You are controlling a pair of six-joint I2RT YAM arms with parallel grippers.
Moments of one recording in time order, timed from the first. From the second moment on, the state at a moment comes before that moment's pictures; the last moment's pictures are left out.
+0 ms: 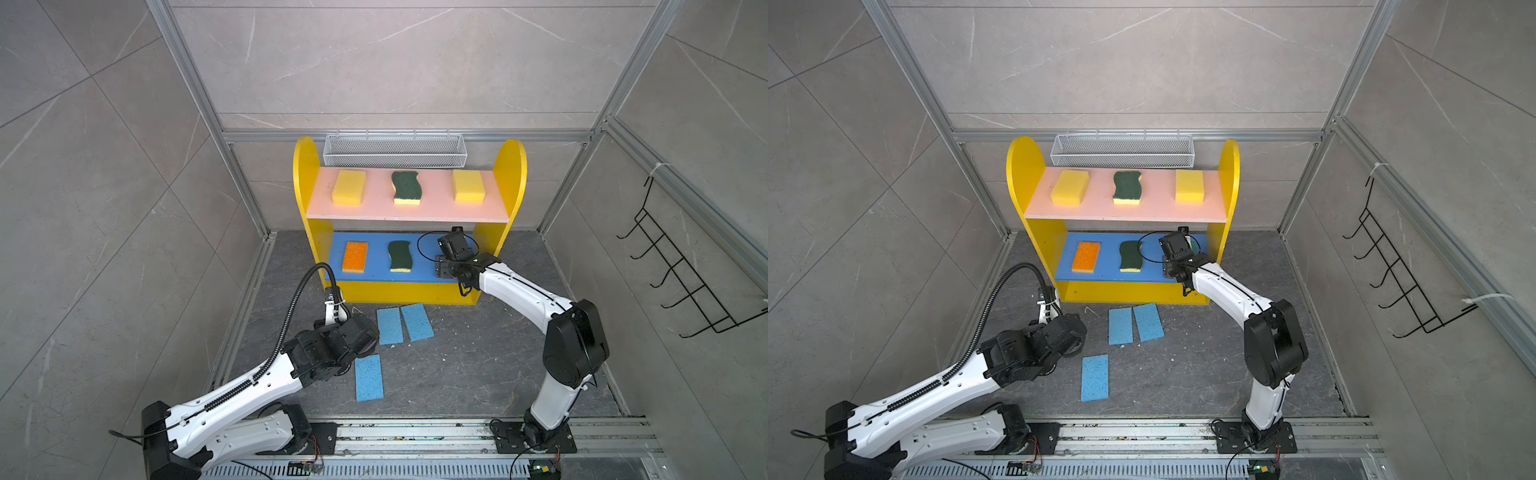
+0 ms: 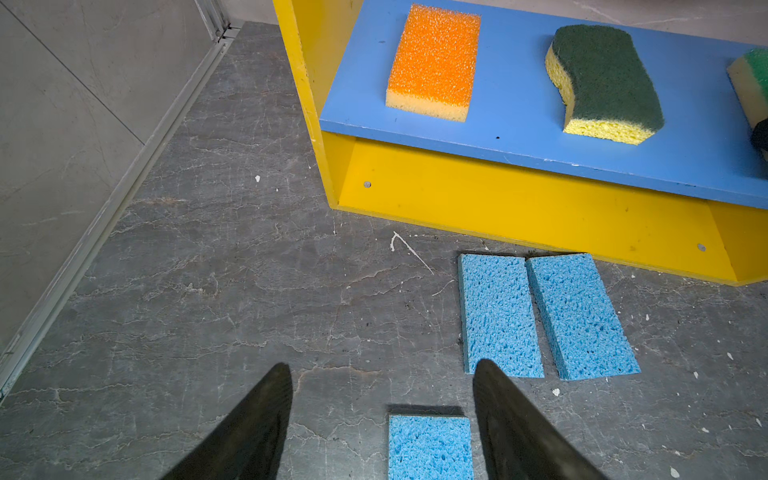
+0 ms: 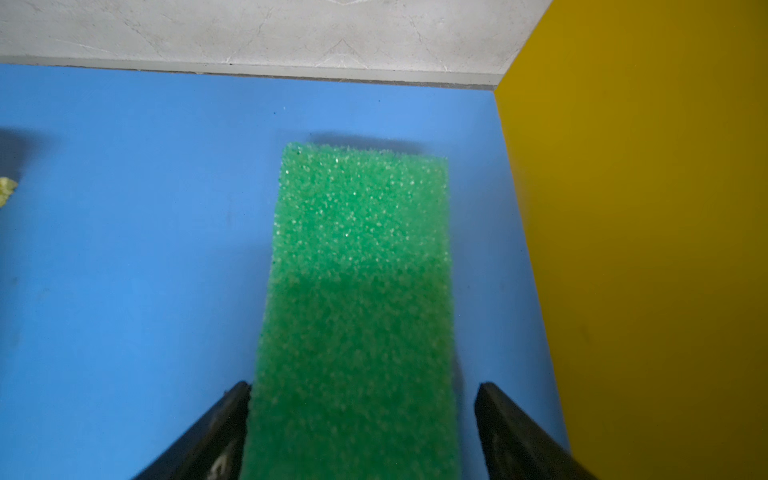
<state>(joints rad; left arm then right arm) -1.00 1.00 0.93 -0.93 -0.79 -0.91 0.50 1.79 1.47 -0.56 0.46 0.35</state>
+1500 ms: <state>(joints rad) -1.05 1.07 0.74 -1.03 -0.55 -1.15 0.73 1.19 1.05 -0.80 0.40 0.55</state>
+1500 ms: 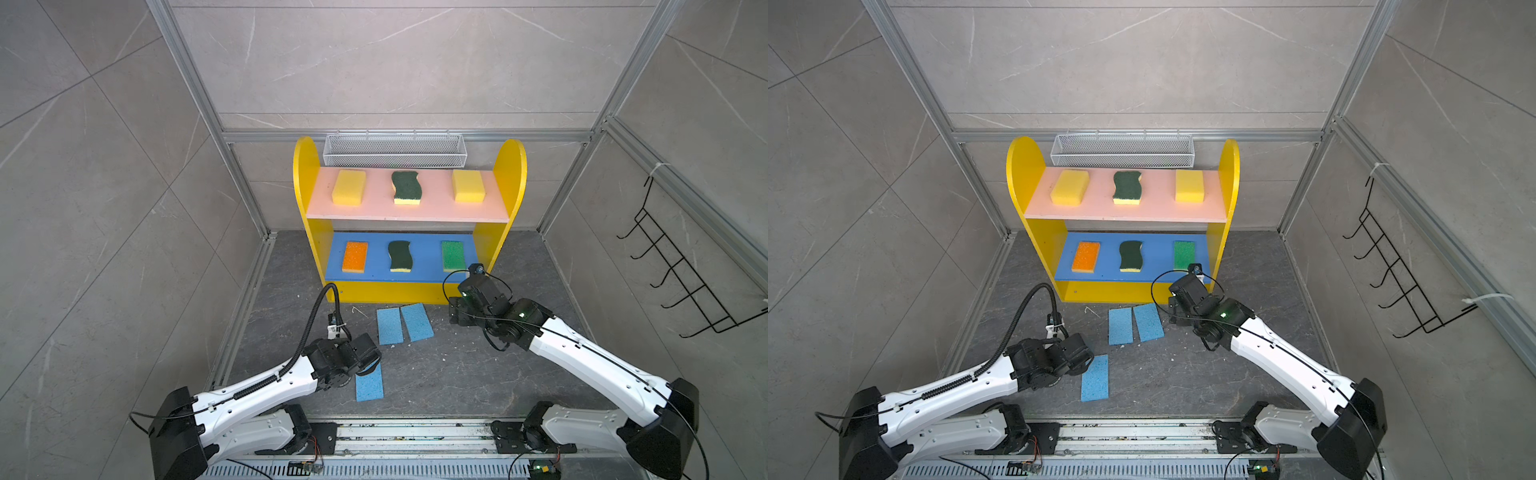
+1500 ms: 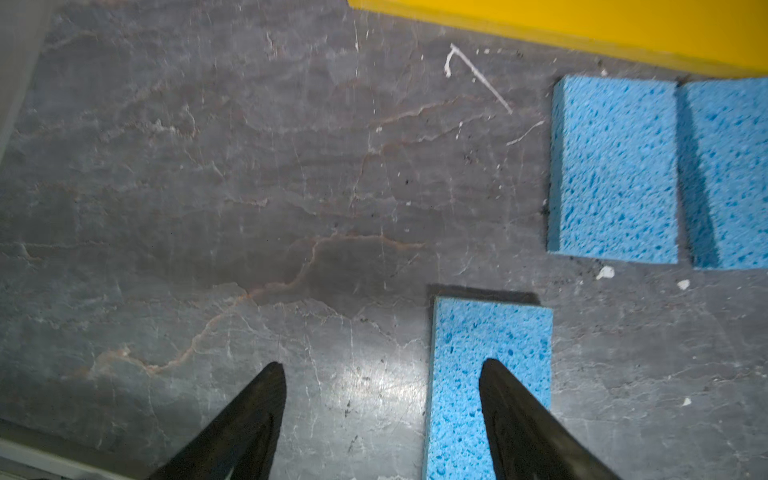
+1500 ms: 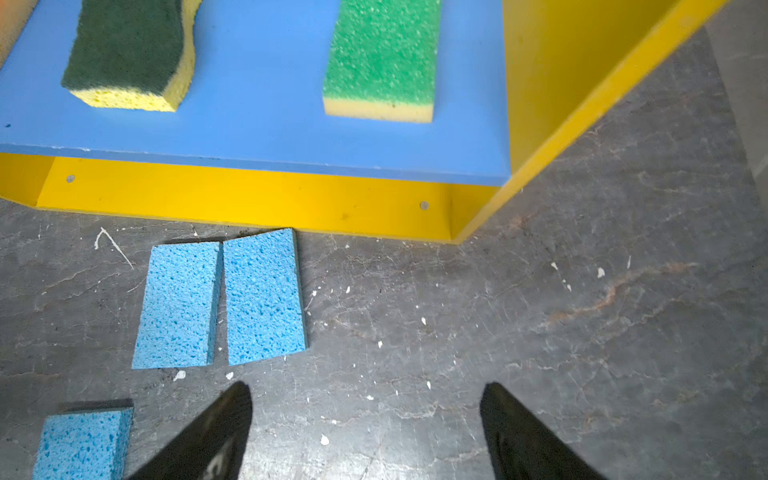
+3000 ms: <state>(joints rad) -1.34 1.27 0.61 -0.73 -0.38 -1.43 0.73 1.00 0.78 -0.92 0.33 0.68</state>
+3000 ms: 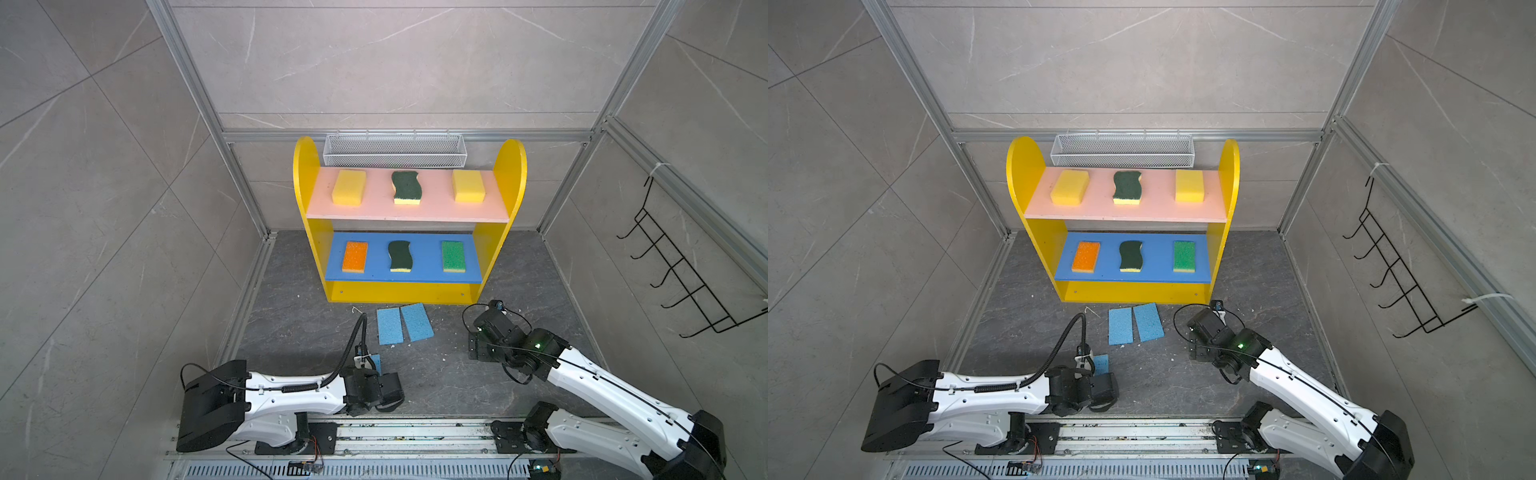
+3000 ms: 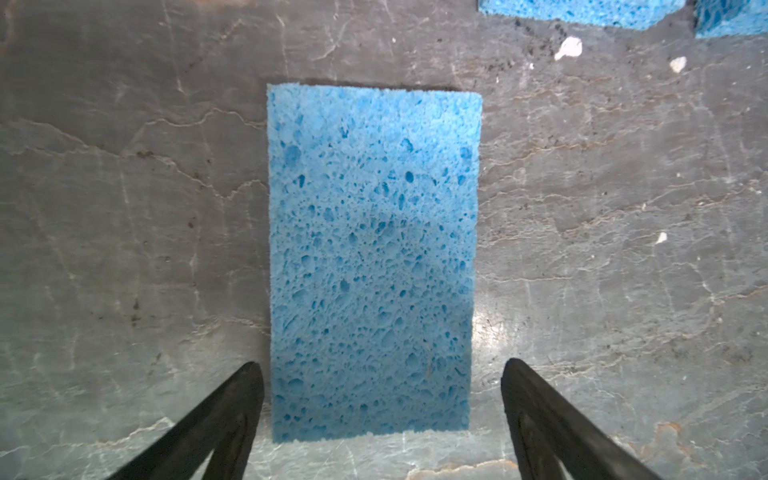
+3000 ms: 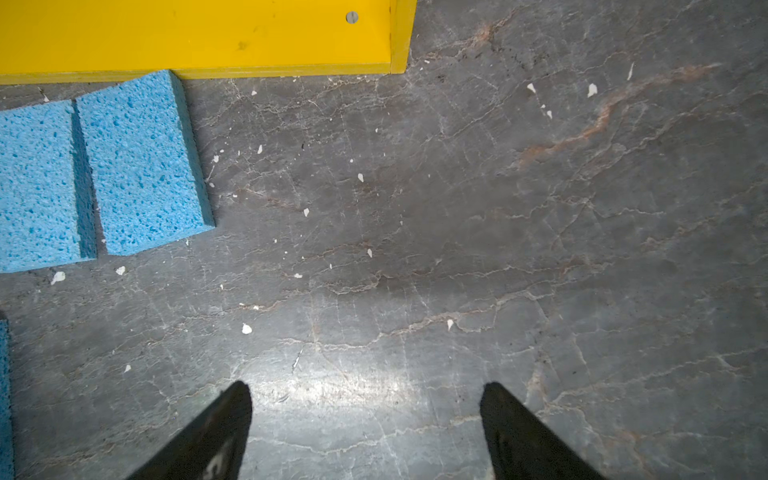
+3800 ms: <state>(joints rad) -1.34 1.48 0.70 -0.70 -0.36 -1.43 0.73 1.01 0.78 -0.91 0.31 0.68</state>
